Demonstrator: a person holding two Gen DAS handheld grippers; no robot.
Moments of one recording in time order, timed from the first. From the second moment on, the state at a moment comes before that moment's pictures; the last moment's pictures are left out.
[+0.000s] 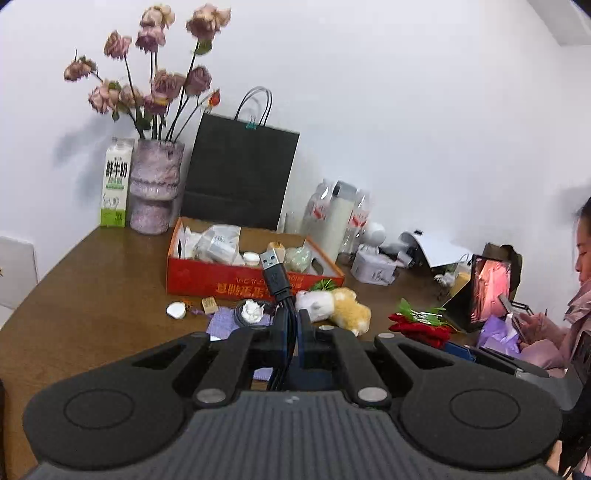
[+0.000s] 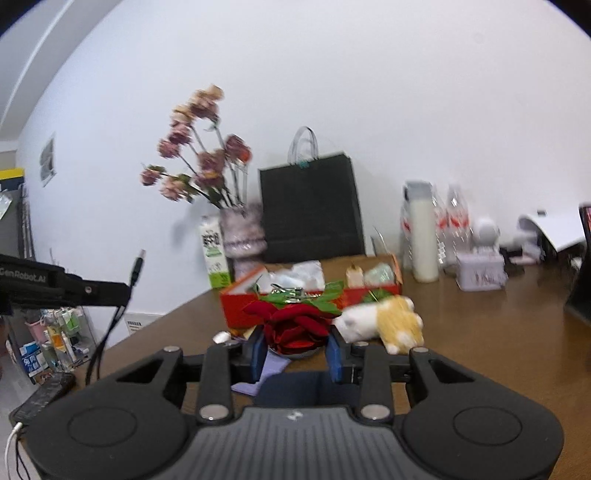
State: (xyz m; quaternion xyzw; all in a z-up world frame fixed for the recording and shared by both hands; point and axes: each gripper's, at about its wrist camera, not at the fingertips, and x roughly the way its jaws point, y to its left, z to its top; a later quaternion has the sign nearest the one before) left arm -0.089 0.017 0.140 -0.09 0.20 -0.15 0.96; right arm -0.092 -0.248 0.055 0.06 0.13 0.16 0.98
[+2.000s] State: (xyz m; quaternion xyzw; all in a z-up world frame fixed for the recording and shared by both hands) left arm 0.075 0.017 0.058 0.00 0.29 -0.06 0.96; right arm 0.131 -0.219 0.056 -0.01 0.30 0.08 0.95
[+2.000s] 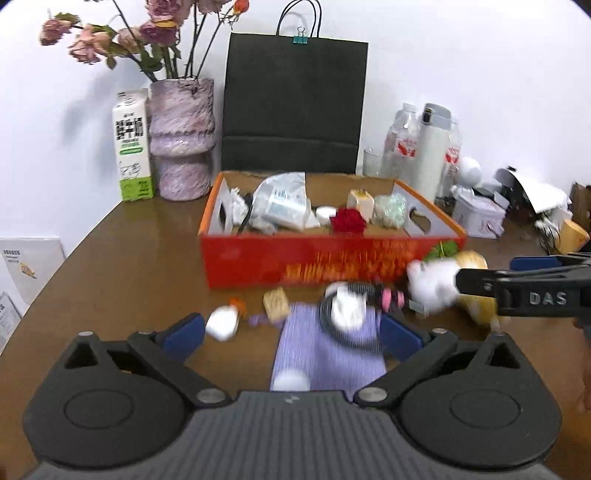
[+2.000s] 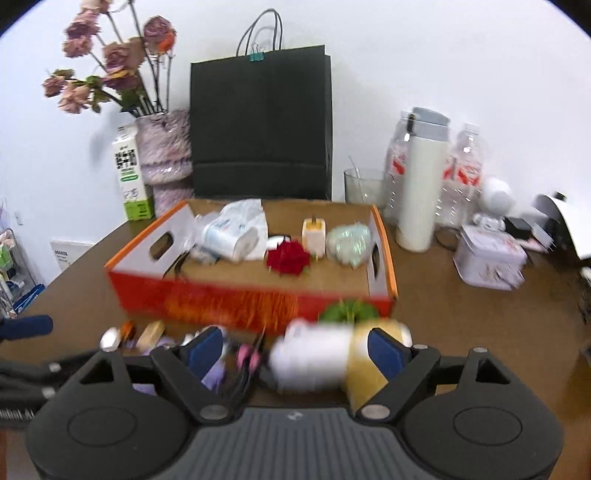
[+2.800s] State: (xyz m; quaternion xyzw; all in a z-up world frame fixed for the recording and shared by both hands) left arm -0.044 0.036 0.001 -0.02 0.29 -0.05 0.95; right arm -0.050 -0.210 -0.011 -0.01 0.28 0.09 0.96
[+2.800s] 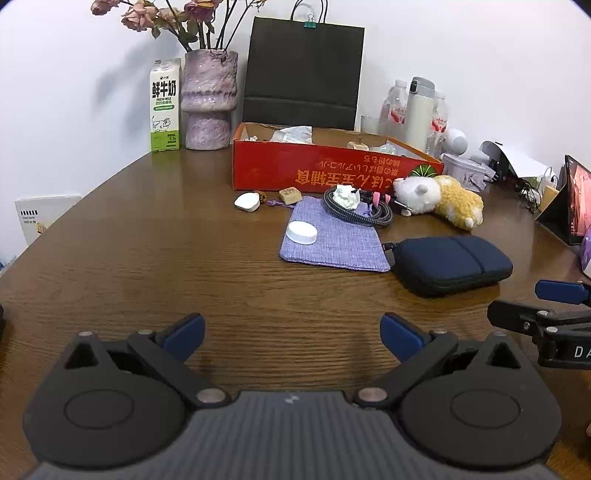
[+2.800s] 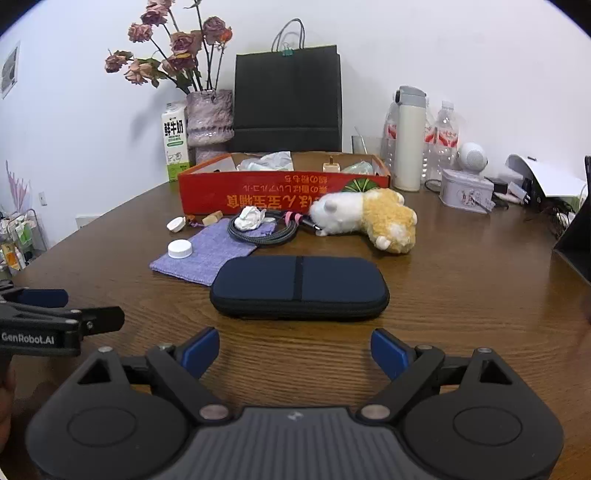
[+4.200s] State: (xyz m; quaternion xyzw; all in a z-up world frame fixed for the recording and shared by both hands) left arm 0.023 0.058 0.033 -0.09 0.30 -0.09 0.95; right arm 0.105 -0.164 0.049 -0.02 0.27 0.18 0.94
